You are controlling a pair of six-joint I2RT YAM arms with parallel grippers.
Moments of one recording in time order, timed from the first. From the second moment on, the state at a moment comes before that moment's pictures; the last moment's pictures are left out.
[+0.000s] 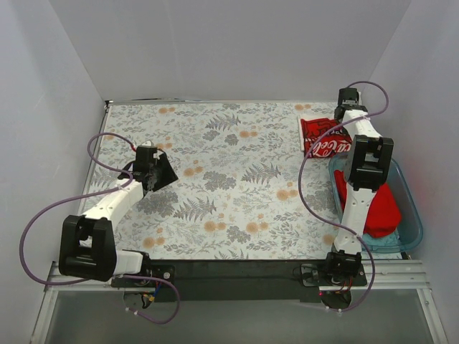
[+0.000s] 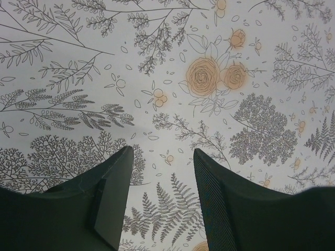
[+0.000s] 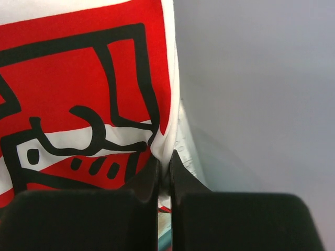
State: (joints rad) left arm -0.16 1.32 0.75 -0.29 -0.01 -0.59; right arm -0.09 2.31 1.93 -0.56 0.60 -0.16
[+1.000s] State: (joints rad) left arm -0.16 1.23 0.75 -0.29 -0.01 -0.60; right arm -0.14 1.79 1.73 -0.52 0.43 -0.01
